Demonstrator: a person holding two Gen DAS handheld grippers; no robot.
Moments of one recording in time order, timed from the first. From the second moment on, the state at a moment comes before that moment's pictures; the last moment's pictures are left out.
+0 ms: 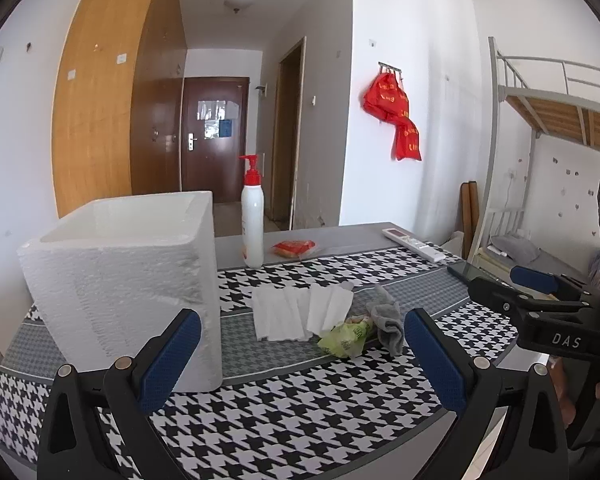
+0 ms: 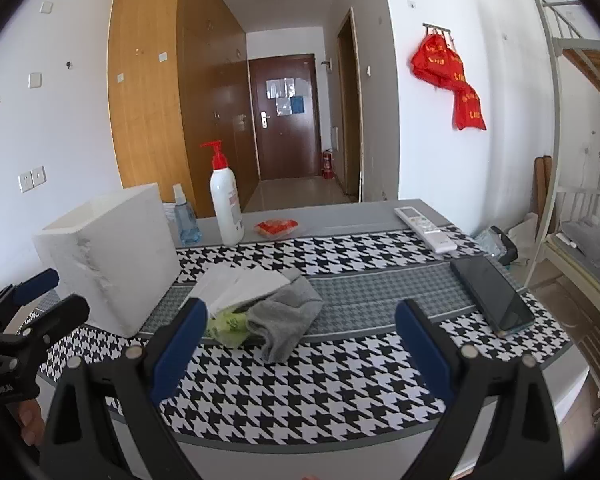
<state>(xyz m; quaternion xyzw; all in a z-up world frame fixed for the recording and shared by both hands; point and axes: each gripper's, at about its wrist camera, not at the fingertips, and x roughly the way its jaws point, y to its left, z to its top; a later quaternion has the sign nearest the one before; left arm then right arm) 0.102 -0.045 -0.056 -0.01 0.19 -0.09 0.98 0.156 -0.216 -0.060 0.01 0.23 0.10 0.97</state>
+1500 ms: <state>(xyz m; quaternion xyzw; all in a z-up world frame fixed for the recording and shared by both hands) 0.223 -0.091 -0.078 0.01 0.29 -0.07 0.95 0.230 -0.239 -0.098 0.00 0.31 0.16 0.94</state>
